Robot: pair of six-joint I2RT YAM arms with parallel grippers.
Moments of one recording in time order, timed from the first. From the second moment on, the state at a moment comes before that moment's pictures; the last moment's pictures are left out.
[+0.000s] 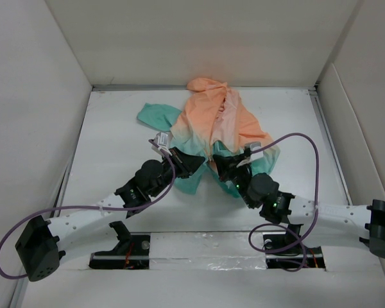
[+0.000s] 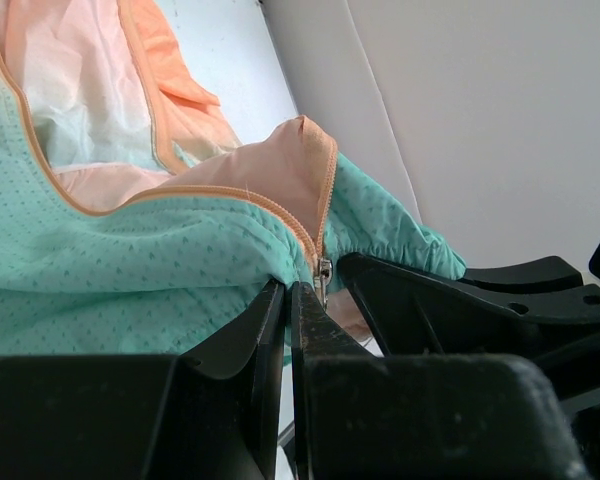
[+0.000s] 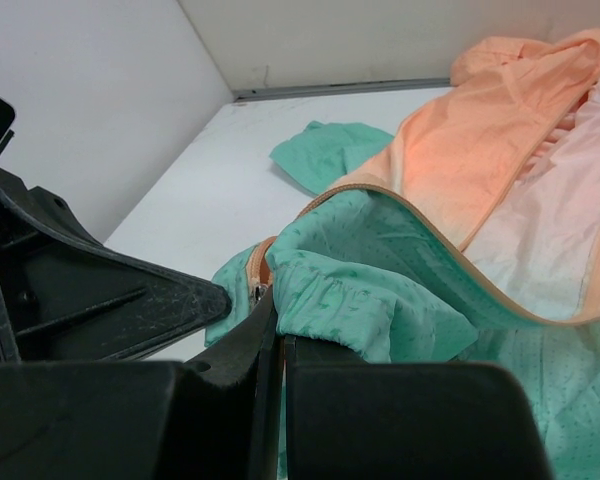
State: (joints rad) left arm -0.91 0.93 0.52 0.34 -0.18 -0.98; right arm 1.15 1.01 0.53 0.59 0.69 0.32
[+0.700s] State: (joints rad) left arm -0.91 0.96 0.54 0.28 -0.17 -0.93; right arm 1.17 1.07 0.69 0.38 0.73 0.30
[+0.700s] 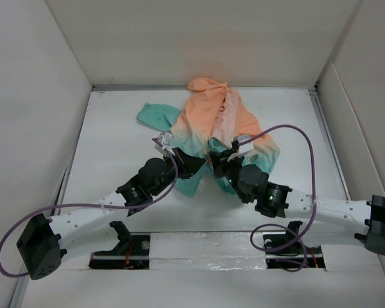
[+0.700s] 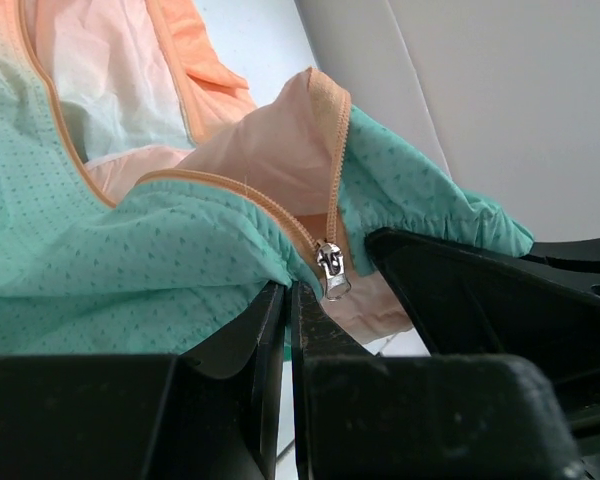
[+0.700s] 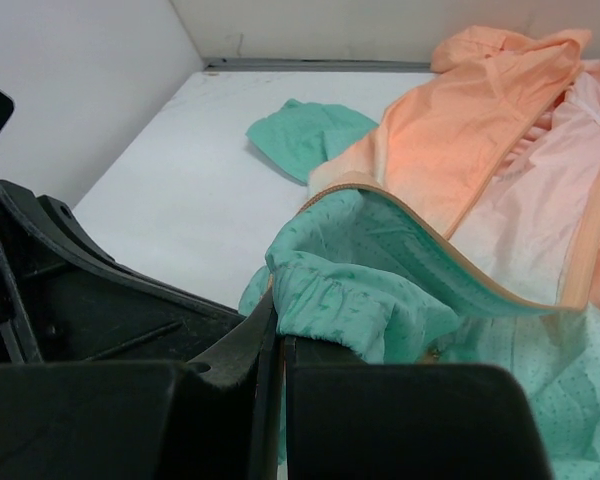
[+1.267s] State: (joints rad) left arm -0.91 0.93 0.56 0.17 -0.12 -0.87; right arm 1.06 1.22 0.83 0.18 0.58 0.31
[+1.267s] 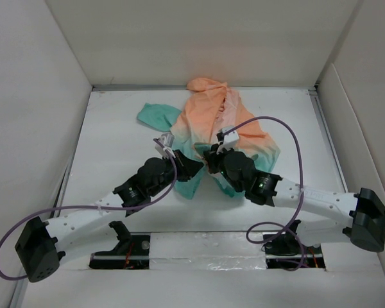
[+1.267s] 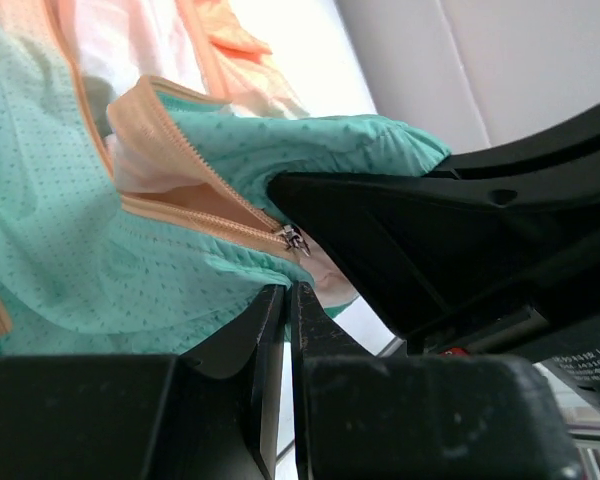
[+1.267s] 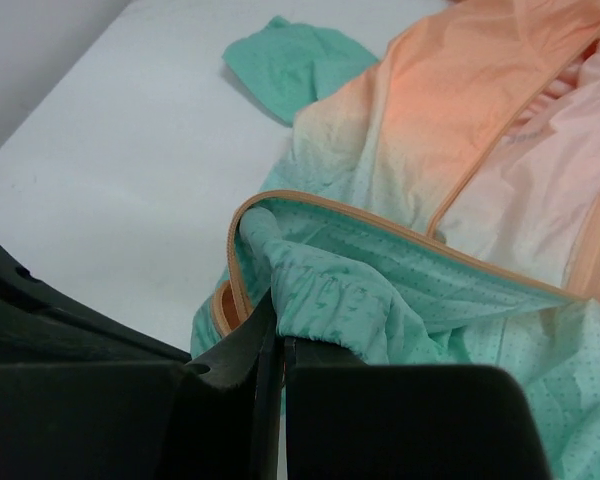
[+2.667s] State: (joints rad) left arm -0.92 0.94 0.54 -0.29 0.26 -0.69; right arm 0.81 1.04 0.66 -0.04 -0.27 0.45
